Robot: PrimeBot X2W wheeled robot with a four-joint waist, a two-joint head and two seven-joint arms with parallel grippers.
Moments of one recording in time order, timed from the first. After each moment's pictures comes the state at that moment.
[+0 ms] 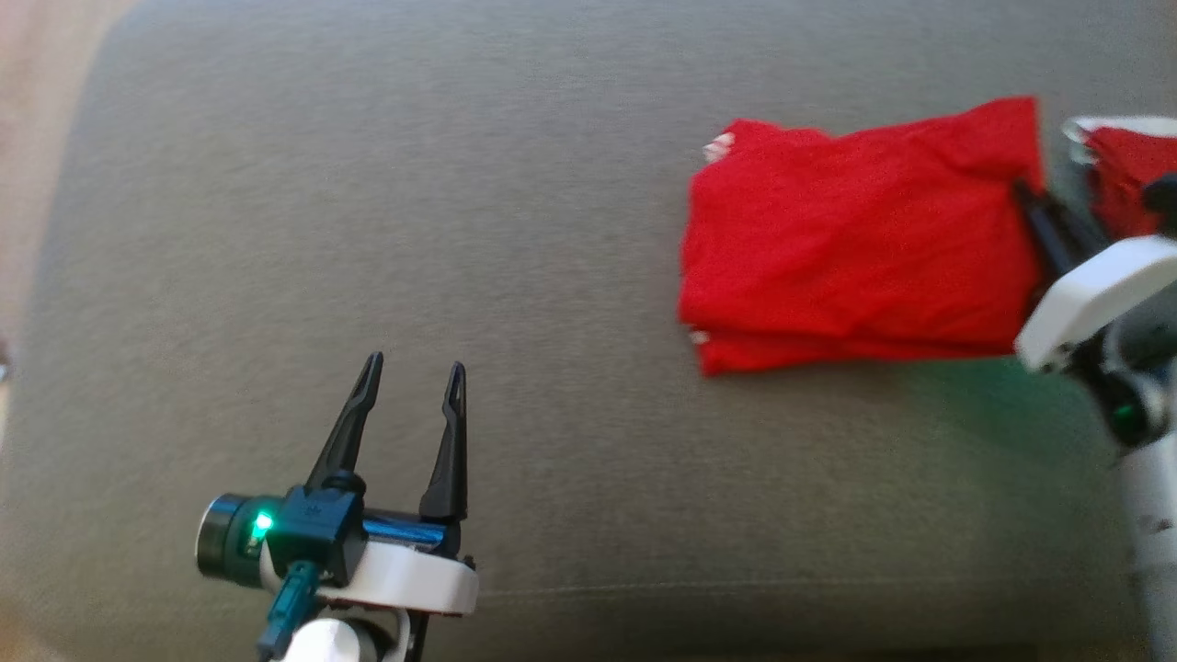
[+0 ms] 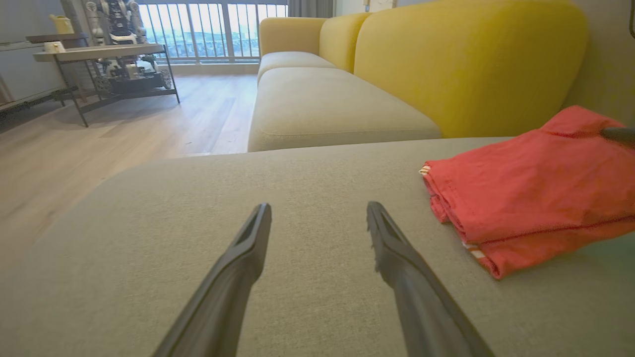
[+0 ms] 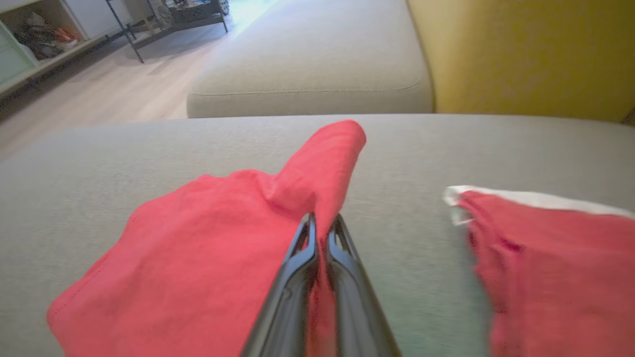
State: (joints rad) left arm 0.03 0.06 -0.31 -0.05 -0.05 0.10 -0.25; right arm -0.48 -0.26 -0.08 0.39 0.31 0.13 0.18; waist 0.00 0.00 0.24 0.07
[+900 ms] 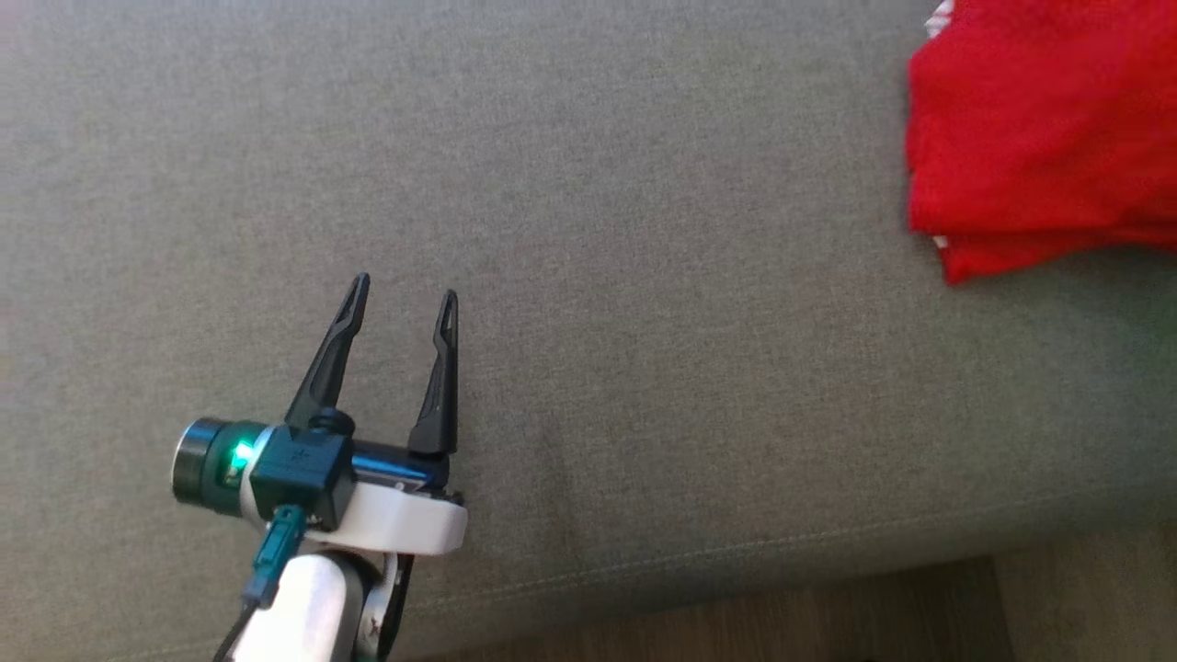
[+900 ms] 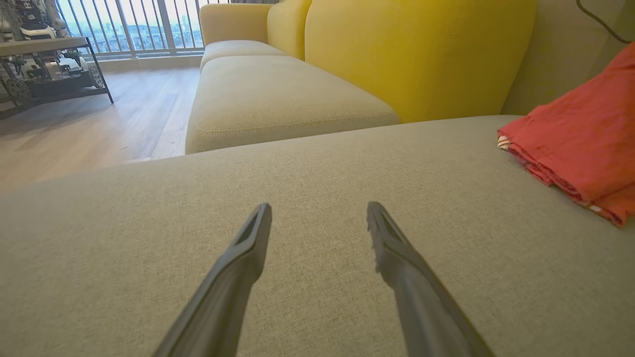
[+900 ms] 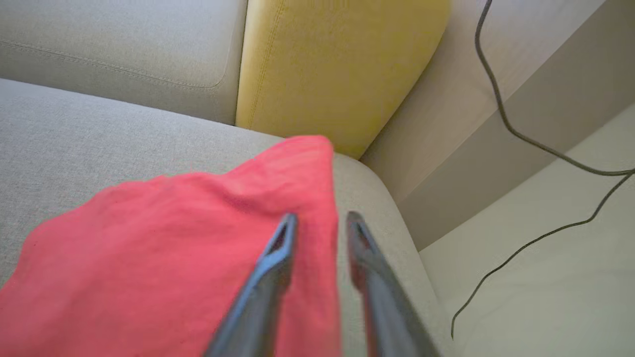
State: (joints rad) left arm -0.09 0.08 -0.30 -0.06 -0.02 0.08 -0.25; right arm -0.62 -0.40 -0.31 0.24 -0.03 0.13 0.29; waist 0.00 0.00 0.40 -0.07
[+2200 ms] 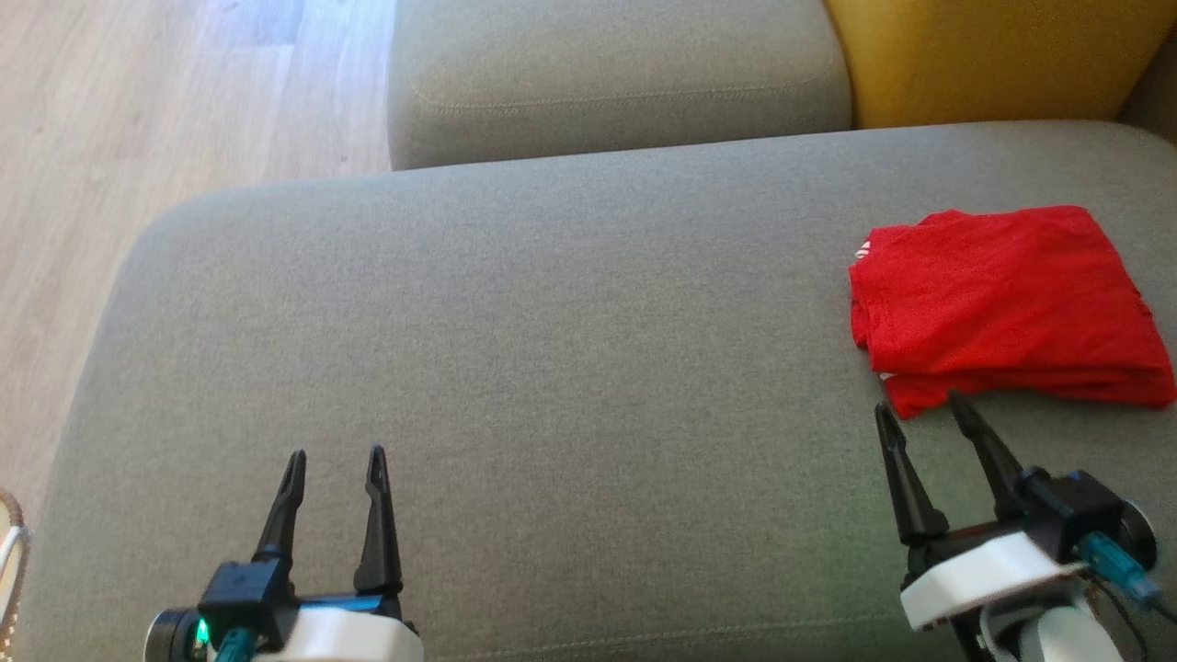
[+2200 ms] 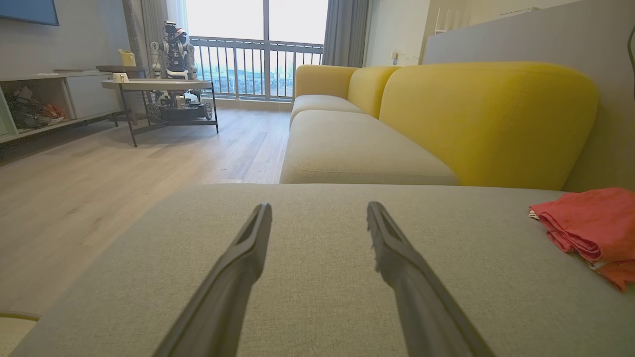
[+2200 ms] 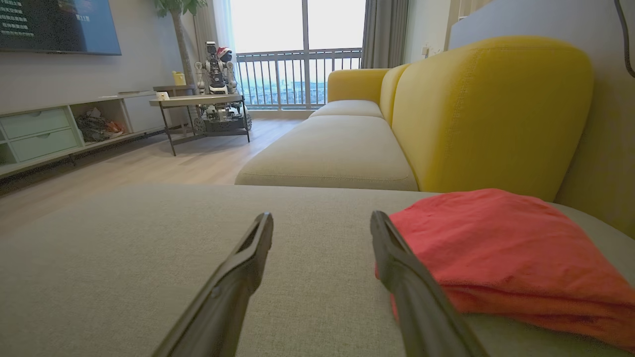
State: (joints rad) left arm 0.18 0.06 -0.21 -0.03 -0.13 0.15 -0.25; right arm 0.02 -0.05 -0.05 0.16 0.06 0.13 -0.25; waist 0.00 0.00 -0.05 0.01
